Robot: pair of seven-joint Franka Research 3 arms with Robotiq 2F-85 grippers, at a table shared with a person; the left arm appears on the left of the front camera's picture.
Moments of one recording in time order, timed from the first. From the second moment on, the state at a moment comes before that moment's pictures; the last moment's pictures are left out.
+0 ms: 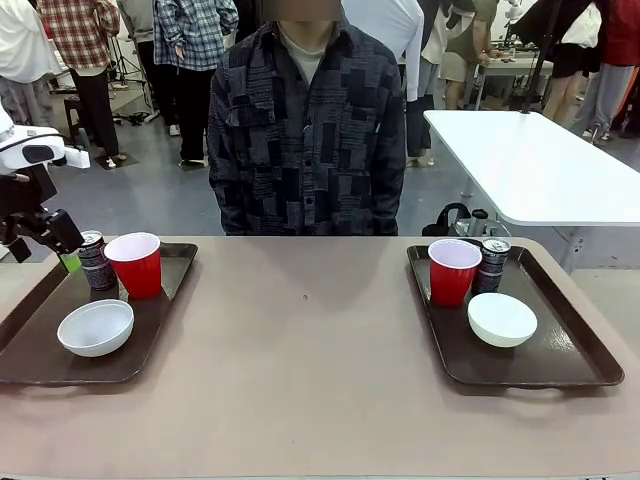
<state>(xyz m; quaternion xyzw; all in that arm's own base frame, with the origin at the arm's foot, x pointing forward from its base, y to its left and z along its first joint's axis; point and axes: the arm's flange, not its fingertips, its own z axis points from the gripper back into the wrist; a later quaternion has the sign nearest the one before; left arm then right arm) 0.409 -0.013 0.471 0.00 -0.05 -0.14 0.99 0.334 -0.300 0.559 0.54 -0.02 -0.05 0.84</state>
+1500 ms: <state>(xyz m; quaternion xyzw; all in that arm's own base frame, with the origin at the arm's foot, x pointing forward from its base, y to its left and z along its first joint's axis) 0.396 0.205 0.509 -0.55 -0.11 0.06 0.82 0.334 -0.300 0.559 0.54 -0.02 -0.05 0.84</state>
